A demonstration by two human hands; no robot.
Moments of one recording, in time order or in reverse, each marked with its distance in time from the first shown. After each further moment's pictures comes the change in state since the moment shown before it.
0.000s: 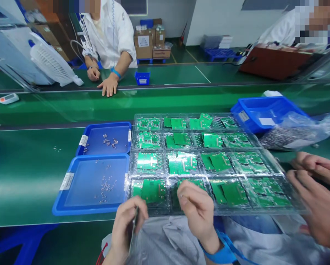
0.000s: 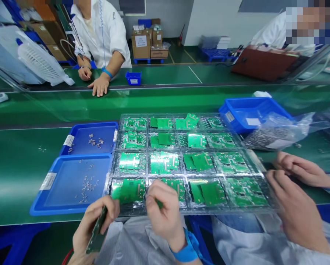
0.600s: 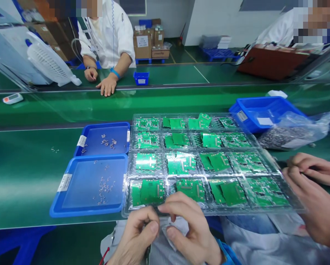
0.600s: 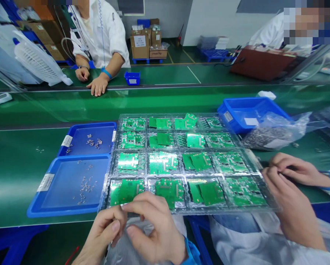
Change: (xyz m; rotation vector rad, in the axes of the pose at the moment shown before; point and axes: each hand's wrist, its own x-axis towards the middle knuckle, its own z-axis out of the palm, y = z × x) left_hand -0.016 -0.003 0.009 0.255 -0.116 -0.153; right_hand -0.018 -0.010 -0.004 0.058 -0.246 -0.050
